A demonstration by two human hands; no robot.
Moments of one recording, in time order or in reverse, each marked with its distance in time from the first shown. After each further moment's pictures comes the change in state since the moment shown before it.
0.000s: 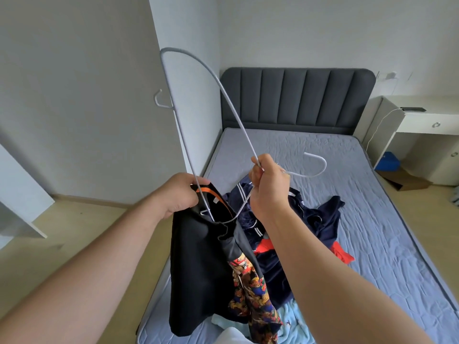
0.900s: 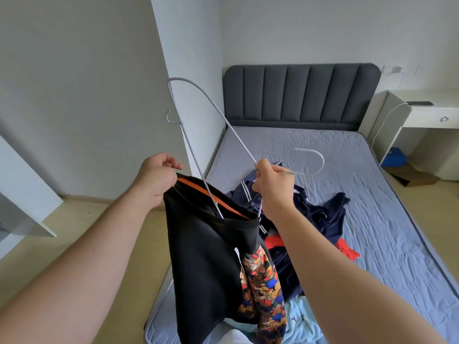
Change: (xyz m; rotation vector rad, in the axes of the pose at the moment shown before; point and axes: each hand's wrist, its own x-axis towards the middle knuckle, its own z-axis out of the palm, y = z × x) left_hand -0.005 -0.003 -0.035 -0.231 0.438 0.013; right_hand 0.002 0.007 -0.013 -0.342 0.006 -0.074
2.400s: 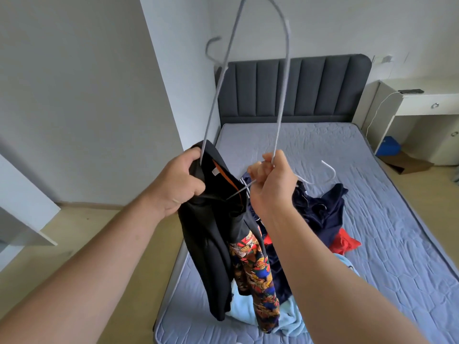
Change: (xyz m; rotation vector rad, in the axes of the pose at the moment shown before) left_hand -0.044 0.027 0.000 -0.162 -0.542 0.289; right_hand -0.026 -0.013 0.023 0.652 0.139 0.099
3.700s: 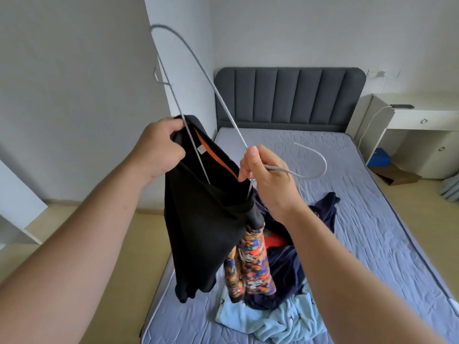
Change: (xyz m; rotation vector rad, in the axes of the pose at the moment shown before) left_hand 0.032 0.033 -0.045 0.374 0.285 0.140; right_hand -0.001 -0.028 -0.005 -0.980 -0.707 -0.449
